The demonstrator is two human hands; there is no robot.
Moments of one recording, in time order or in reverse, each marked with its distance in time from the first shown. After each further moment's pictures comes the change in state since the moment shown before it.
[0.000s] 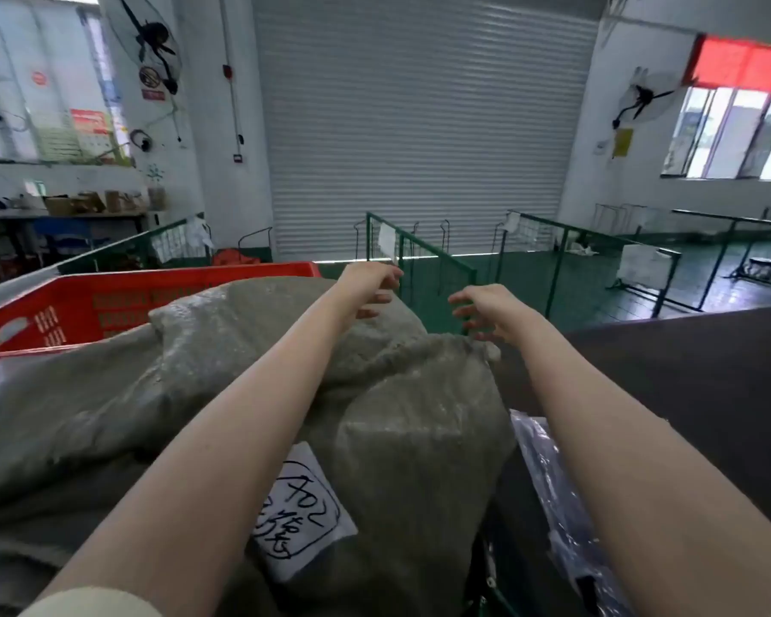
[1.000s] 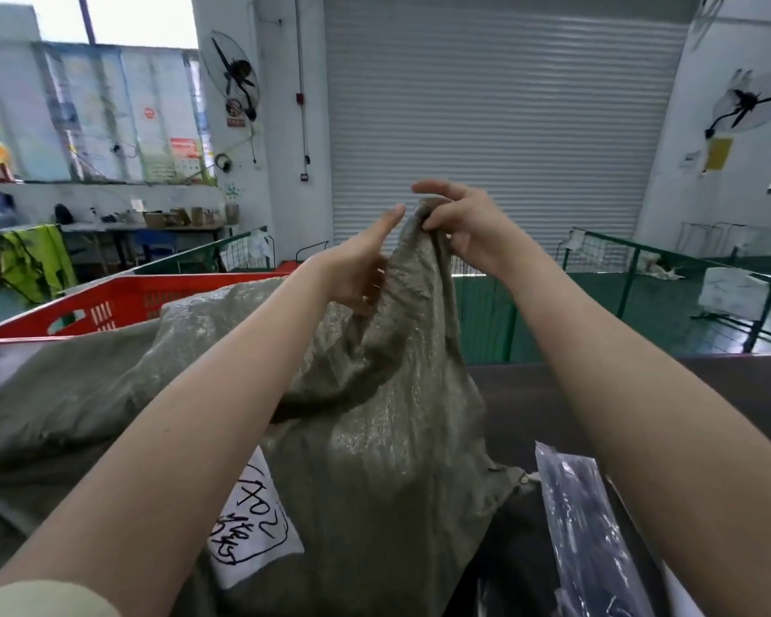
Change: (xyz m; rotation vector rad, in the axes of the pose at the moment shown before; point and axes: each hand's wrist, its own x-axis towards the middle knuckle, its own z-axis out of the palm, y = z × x) left_hand 0.004 0.046 0.004 0.004 -0.232 -0.171; right_hand -0.006 -0.090 -0.019 0.393 -0.425 -0.550
